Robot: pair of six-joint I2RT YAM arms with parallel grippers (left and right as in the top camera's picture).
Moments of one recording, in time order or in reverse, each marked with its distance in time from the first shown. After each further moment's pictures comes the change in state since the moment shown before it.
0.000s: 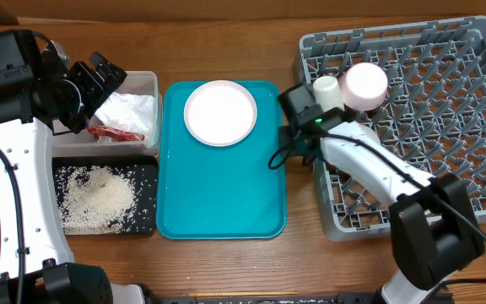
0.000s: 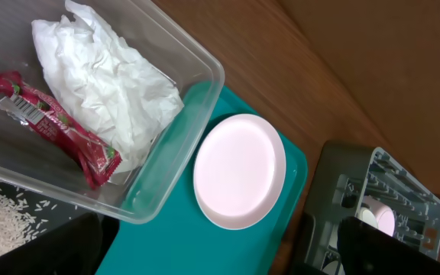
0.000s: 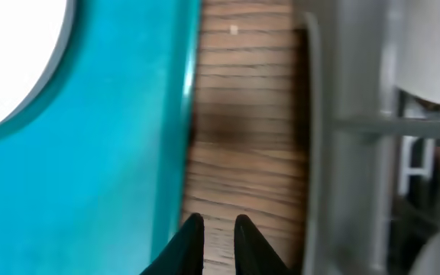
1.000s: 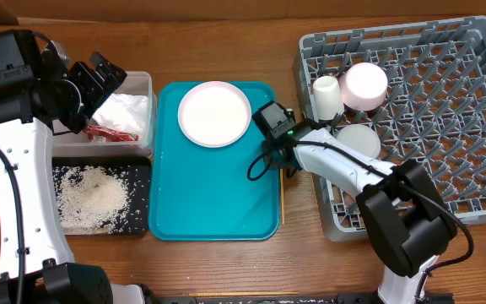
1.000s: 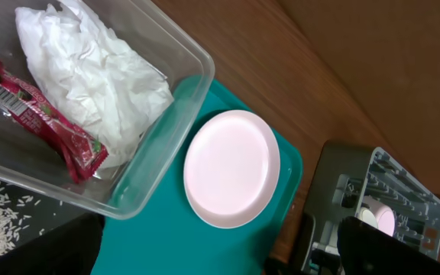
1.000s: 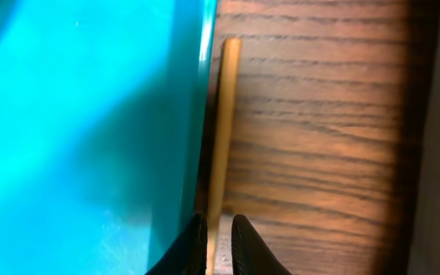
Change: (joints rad) left arm 0.000 0.000 0.000 0.000 0.000 0.000; right arm 0.095 0.109 0.000 0.021 0.039 0.091
